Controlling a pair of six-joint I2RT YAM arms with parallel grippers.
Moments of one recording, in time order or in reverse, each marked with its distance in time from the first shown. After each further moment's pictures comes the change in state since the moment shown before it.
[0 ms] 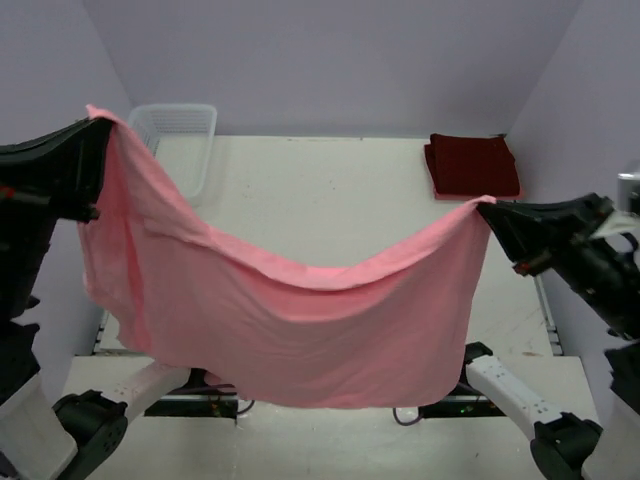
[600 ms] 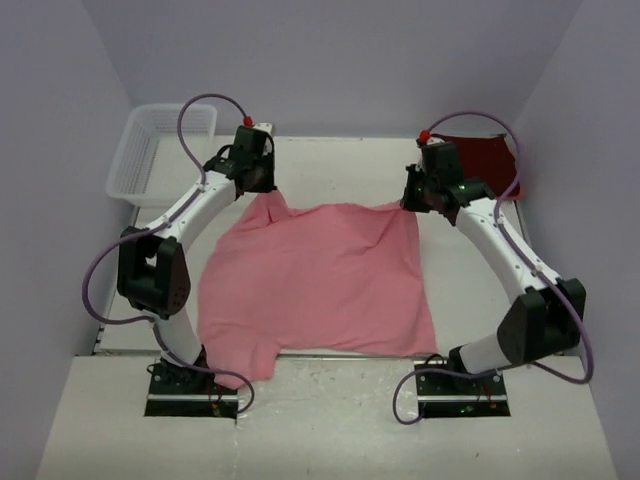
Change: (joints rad) left arm 0.006 0.810 -0.634 0.071 -0.159 -0.005; right arm -0.010 0.550 -0.723 0.296 0.377 0.084
